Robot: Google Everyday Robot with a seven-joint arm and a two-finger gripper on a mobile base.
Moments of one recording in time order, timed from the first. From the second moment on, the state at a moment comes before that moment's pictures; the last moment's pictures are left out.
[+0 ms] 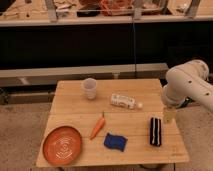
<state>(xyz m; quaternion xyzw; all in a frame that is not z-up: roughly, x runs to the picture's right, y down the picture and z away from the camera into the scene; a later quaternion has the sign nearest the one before) 0.284 0.105 0.685 -0.28 0.02 0.02 0.96</state>
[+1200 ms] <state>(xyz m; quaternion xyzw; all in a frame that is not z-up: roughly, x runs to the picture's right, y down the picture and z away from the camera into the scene) 0.279 0.104 0.686 -0.28 0.02 0.01 0.96</state>
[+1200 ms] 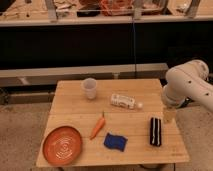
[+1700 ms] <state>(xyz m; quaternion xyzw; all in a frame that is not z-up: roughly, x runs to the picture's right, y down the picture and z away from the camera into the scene) 0.217 0.102 0.692 -0.28 0.01 -0.05 0.96</state>
